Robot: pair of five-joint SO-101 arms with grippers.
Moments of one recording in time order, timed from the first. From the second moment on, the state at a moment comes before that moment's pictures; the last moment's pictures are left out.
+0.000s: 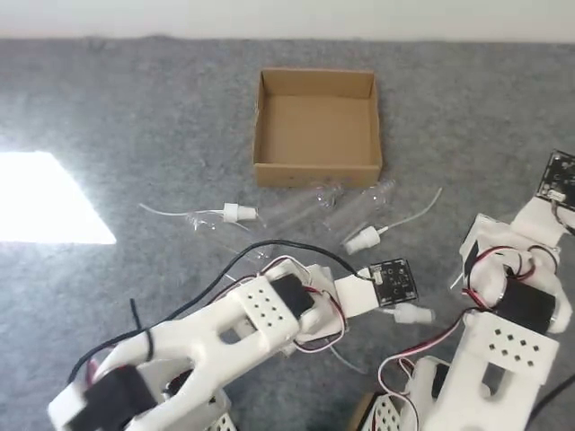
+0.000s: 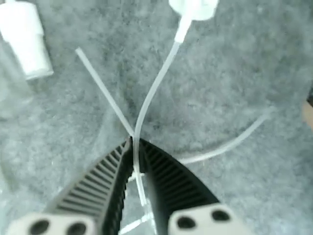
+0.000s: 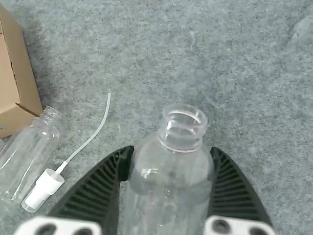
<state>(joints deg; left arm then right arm) 47.2 -21.9 55.0 54.5 -17.9 20.7 -57.7 48.4 63.9 -2.9</state>
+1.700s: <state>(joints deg) 26.1 -22.7 33.3 79.1 -23.1 20.9 -57.7 48.4 63.1 -2.9</state>
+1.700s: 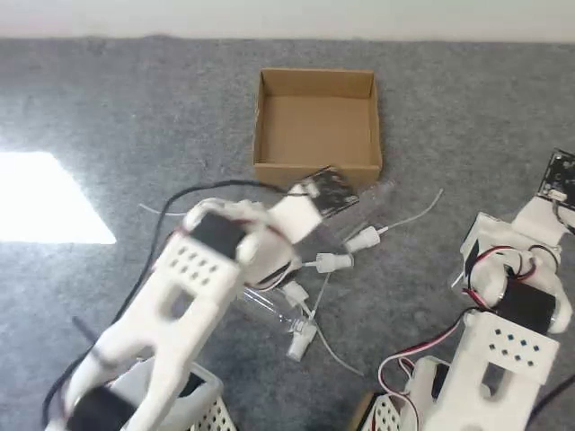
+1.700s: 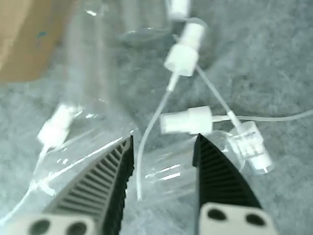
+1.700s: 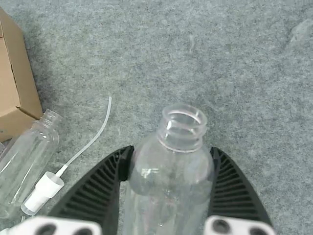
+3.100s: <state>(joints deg) 35.8 39.3 -15.3 92.8 -29.6 20.9 -57.7 48.4 63.1 -2.9</state>
